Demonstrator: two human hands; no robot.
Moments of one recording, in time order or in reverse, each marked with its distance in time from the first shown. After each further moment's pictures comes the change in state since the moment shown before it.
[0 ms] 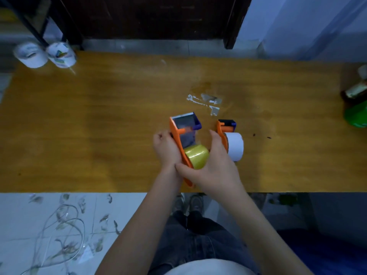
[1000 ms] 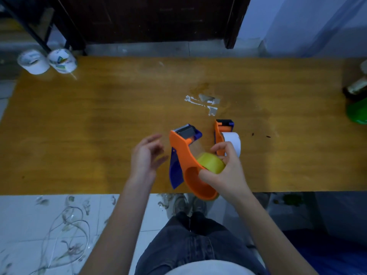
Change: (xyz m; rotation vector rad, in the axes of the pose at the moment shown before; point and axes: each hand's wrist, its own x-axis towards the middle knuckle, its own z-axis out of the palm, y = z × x) left_hand -0.001 0.023 -0.049 0.108 -0.186 -0.108; right_hand 0.006 0.053 -0.005 0.562 -0.037 -0.034
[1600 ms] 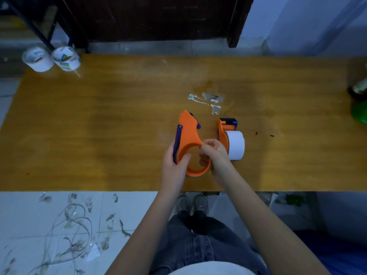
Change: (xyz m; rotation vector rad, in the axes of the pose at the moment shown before) left_hand -0.017 -0.058 0.016 0.369 -0.120 0.305; right_hand 0.065 0.030 0.025 0.367 -0.003 0.236
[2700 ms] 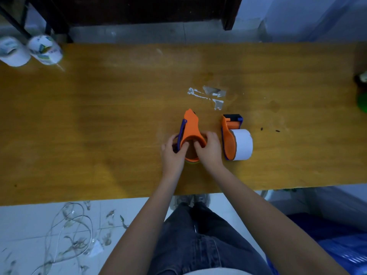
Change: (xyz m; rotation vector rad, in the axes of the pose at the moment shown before) left_hand 0.086 -0.048 0.003 0.281 0.021 -0.083; right_hand 0.079 0.039 0.018 -0.793 0.341 -0.269
